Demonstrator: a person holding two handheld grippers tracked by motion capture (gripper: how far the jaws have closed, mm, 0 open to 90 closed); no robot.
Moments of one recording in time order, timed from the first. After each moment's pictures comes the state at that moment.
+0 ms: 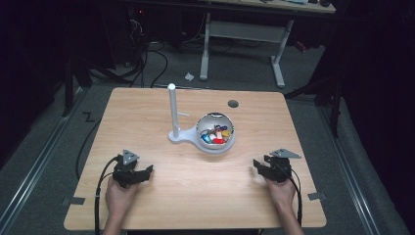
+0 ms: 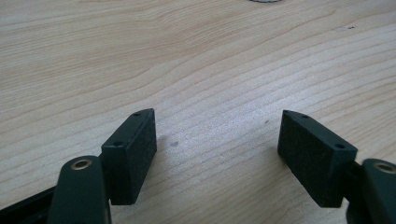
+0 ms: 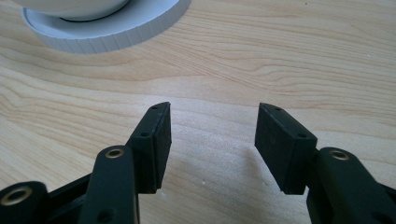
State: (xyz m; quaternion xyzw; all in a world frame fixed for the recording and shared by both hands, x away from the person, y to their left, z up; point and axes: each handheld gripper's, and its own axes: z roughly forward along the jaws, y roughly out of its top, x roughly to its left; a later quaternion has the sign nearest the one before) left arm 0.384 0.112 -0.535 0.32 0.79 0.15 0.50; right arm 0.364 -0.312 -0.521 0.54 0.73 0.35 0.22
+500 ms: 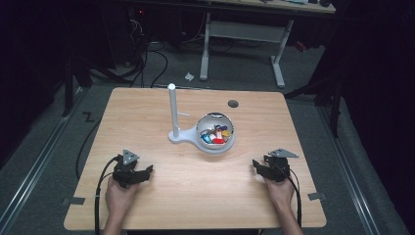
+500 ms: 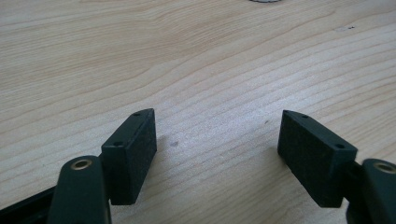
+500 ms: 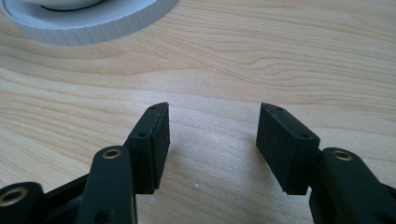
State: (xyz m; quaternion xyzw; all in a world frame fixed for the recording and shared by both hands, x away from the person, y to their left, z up) left arm 0.384 0.112 -0.535 0.32 0.79 0.15 0.50; right arm 0.369 -0.311 -0.529 0.54 0.74 0.34 0.23
